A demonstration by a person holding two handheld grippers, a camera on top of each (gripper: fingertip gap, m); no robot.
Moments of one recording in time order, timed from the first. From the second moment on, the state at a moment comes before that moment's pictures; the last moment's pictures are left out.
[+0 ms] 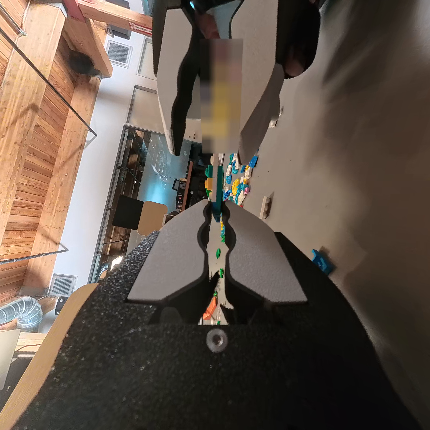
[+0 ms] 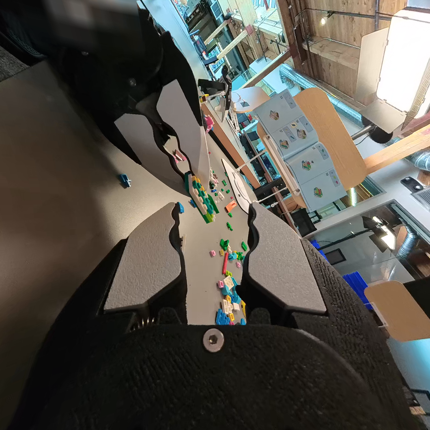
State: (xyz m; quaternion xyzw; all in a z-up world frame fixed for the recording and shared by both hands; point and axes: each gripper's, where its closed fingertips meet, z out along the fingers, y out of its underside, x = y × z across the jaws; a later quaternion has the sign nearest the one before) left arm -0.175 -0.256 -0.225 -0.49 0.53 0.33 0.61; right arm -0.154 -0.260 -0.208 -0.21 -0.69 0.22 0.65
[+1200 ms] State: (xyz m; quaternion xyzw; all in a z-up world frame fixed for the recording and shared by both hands) left arm -0.161 -0.263 -0.235 -0.49 0.56 0.30 0.59; right arm -0.165 -0.260 -0.240 -0.20 -0.75 0.13 0.62
